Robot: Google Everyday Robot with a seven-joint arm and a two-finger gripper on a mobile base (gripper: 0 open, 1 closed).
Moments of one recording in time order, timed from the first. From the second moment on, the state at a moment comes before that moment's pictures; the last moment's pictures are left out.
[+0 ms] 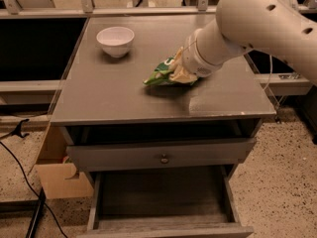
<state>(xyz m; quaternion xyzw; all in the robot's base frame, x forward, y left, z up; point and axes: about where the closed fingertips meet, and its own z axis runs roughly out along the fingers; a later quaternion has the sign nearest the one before) 0.601 -0.048 0.881 -0.68 0.65 -0.03 0.34</state>
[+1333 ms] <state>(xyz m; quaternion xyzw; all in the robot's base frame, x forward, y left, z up) 0.574 -0.083 0.969 -0.69 0.59 -0.03 0.42</state>
